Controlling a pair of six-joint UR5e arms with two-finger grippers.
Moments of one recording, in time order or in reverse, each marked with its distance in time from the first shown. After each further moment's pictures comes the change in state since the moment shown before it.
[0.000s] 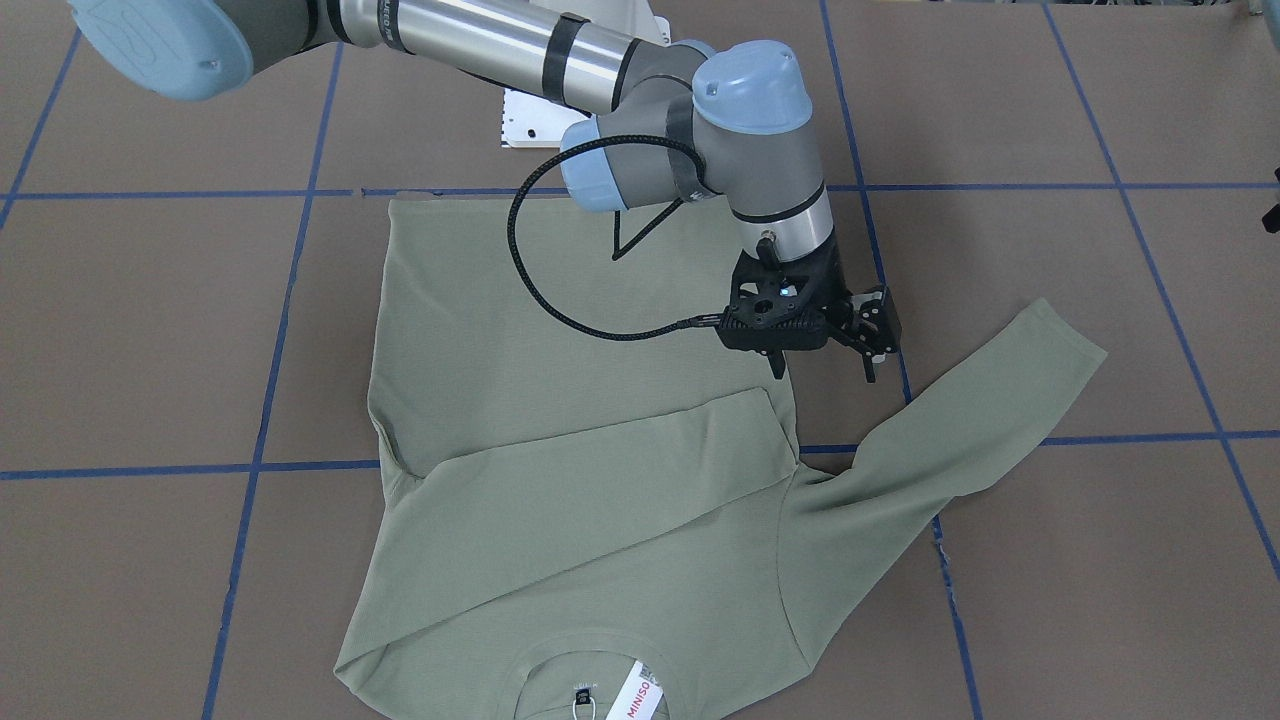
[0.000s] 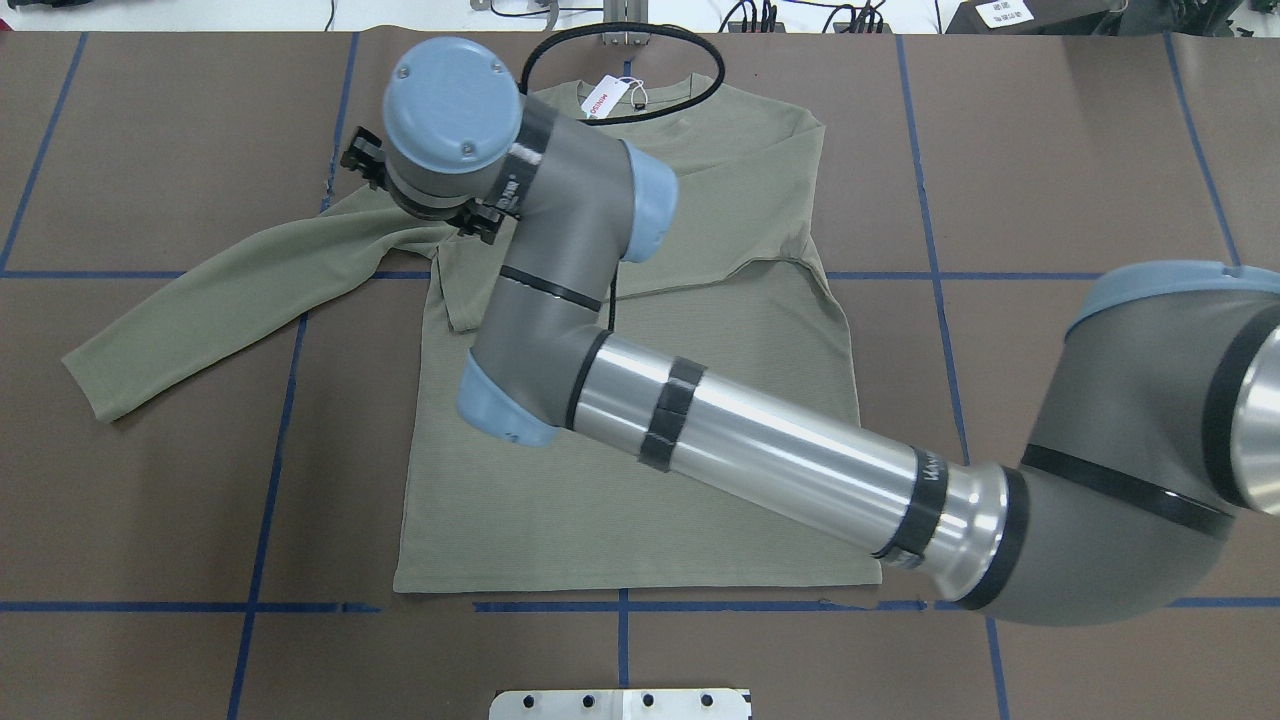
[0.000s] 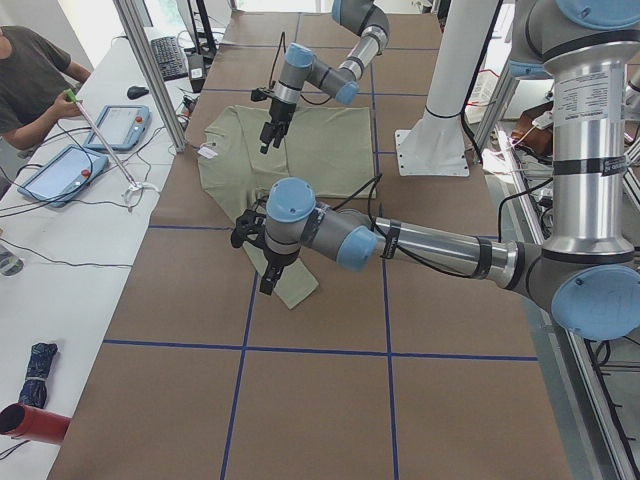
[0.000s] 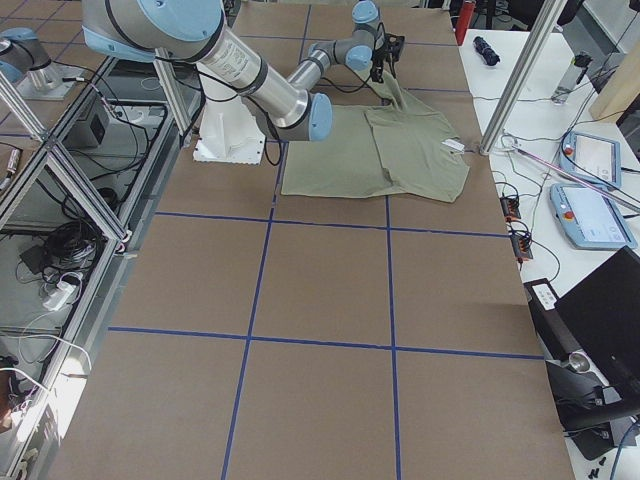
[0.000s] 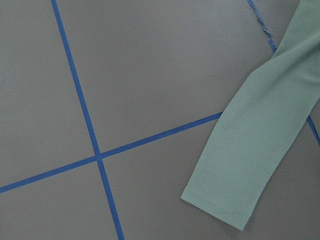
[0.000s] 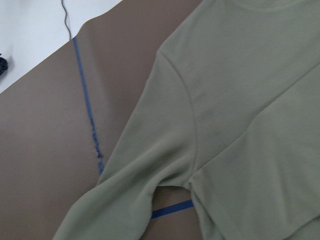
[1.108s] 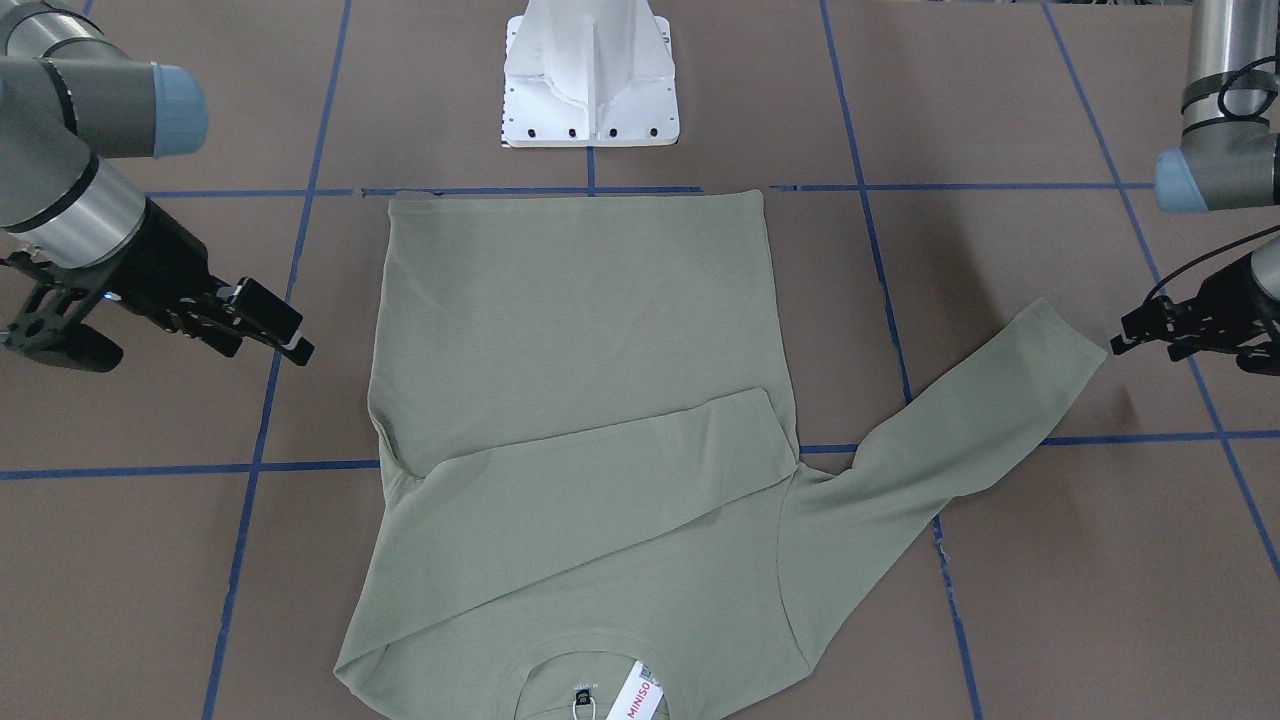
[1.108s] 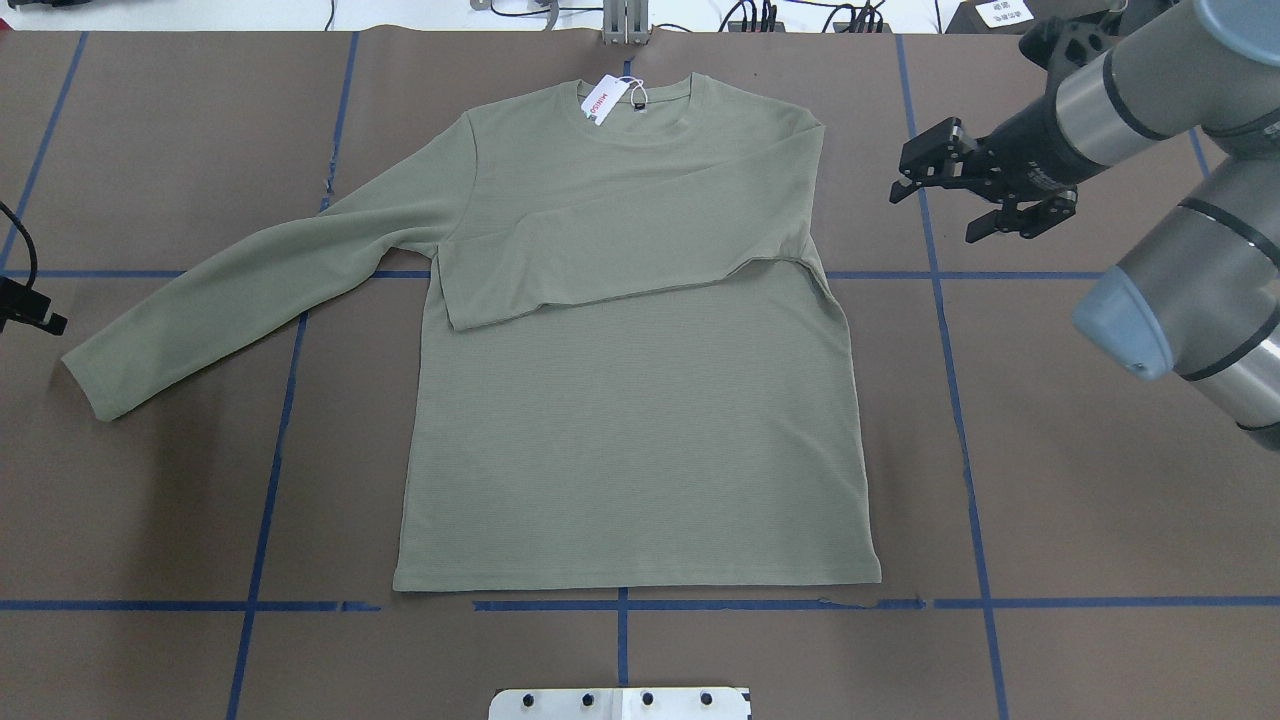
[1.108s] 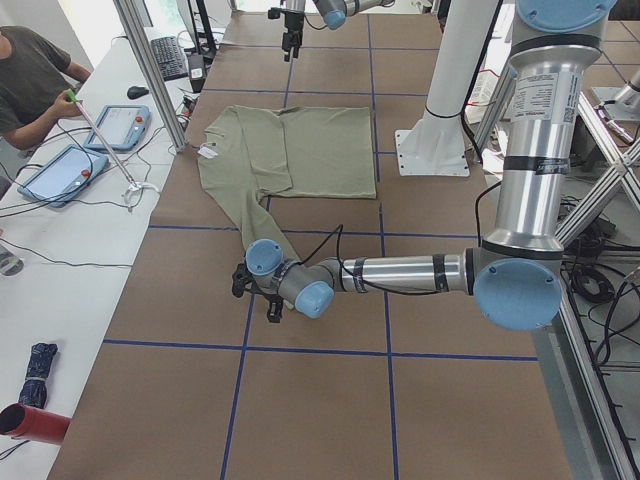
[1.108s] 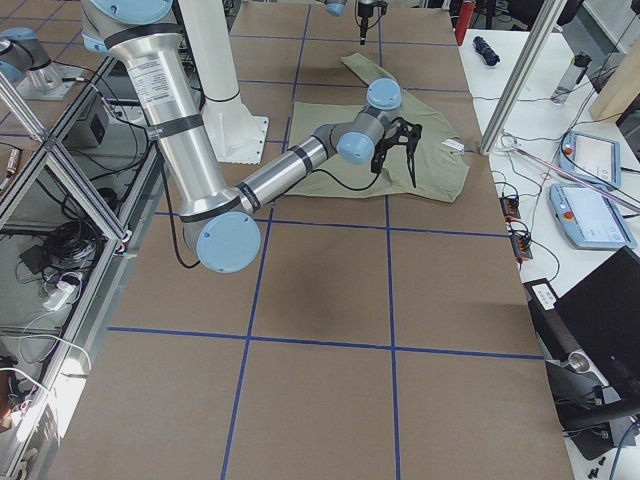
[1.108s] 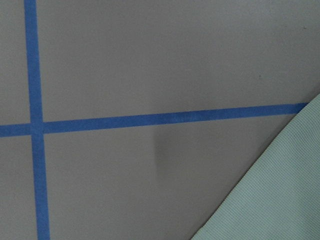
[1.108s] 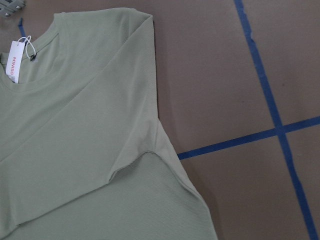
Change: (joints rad) left arm 0.223 -0.145 0.412 -0.239 -0.023 -0.312; right arm 0.441 -0.849 0.675 -0.087 0.551 -0.393
